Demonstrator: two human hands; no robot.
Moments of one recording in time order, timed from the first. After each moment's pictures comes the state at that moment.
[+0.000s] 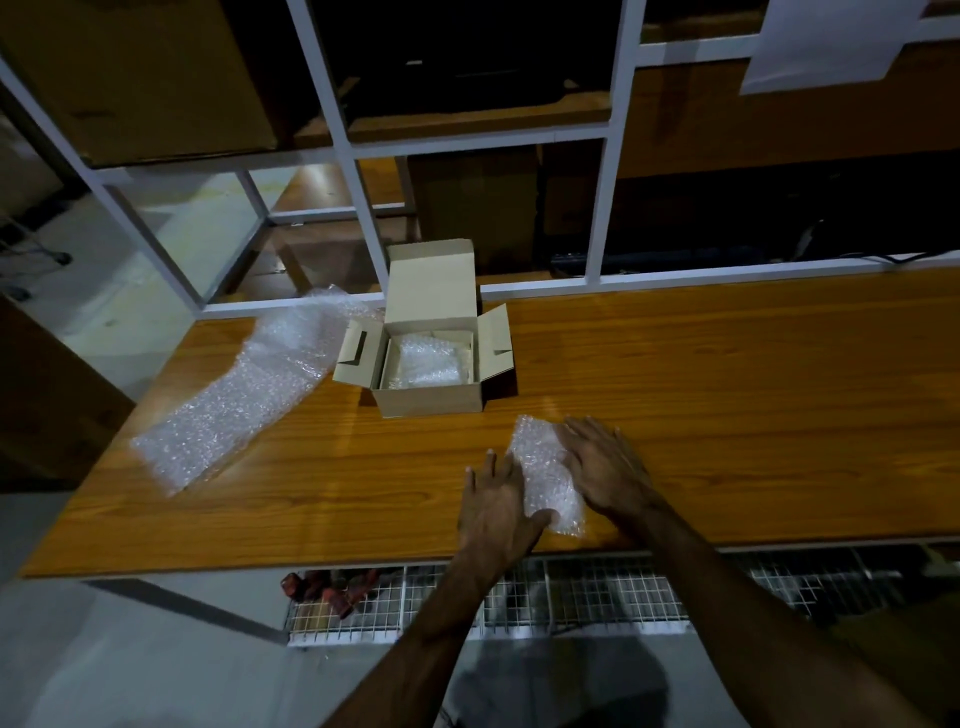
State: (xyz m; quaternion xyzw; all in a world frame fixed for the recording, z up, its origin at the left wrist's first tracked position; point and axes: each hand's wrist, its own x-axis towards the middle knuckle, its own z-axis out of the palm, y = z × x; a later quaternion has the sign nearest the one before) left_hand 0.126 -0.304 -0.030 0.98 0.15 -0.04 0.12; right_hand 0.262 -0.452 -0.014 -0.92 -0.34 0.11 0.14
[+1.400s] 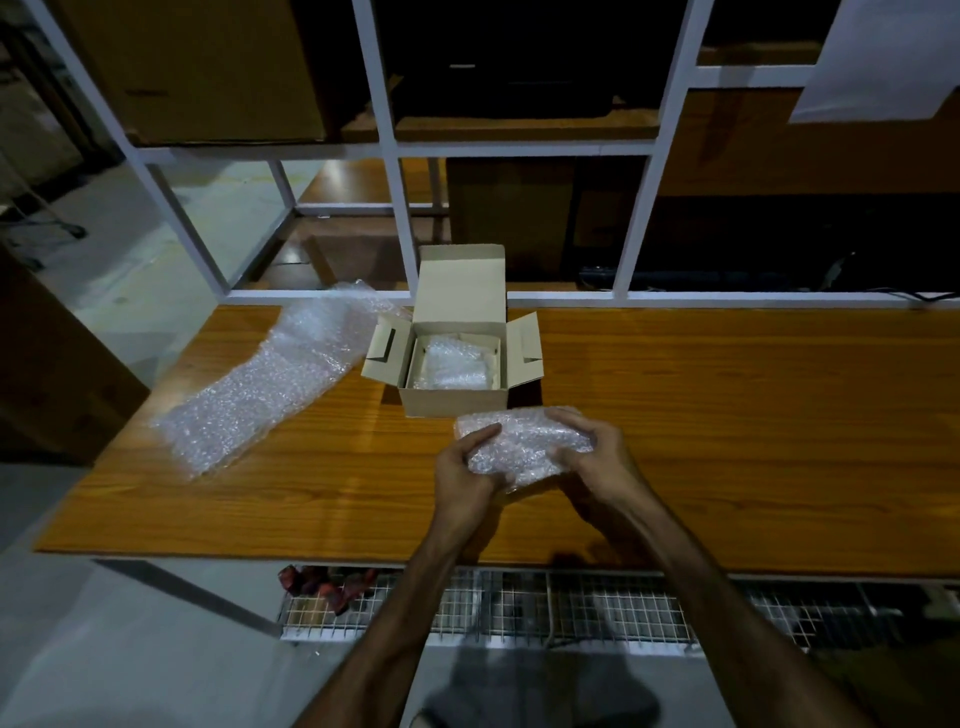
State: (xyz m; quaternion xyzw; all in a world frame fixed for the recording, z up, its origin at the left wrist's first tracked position) left_hand 0.106 -0.249 0.034 0.69 0.25 0.19 0.66; right_hand 0.226 -0.404 0.054 -0.79 -0.22 0.21 0.54
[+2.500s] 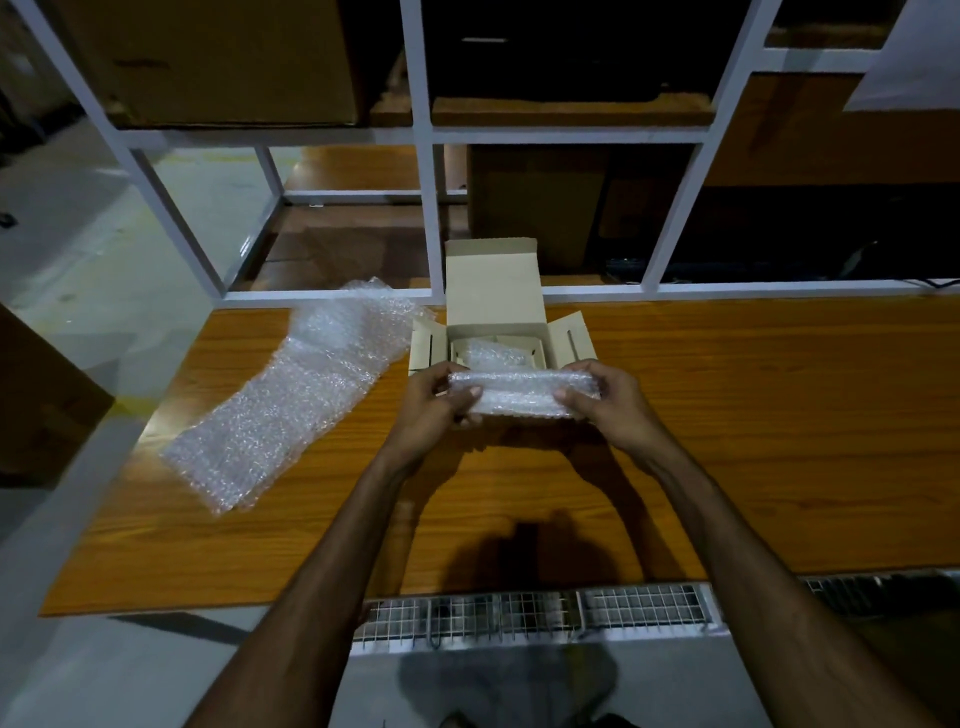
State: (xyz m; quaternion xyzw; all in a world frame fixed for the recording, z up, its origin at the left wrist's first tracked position) left_hand 0.125 -0.062 0.073 0.72 0.13 0.11 0.67; right_hand 0.242 -0.301 0.095 -0.77 -0.22 0.18 0.57
